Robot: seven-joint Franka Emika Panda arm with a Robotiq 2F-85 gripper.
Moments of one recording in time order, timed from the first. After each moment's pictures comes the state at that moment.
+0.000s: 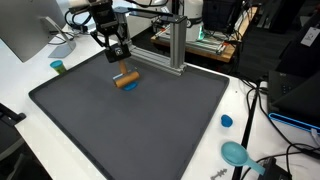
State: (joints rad) arm -0.15 0.22 -0.02 -2.06 0.17 2.28 -1.38
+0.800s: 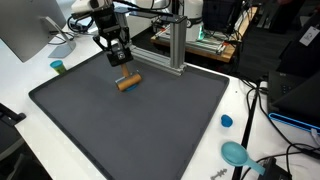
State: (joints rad) arm -0.15 0.24 -0.01 -2.06 0.19 2.29 -1.39
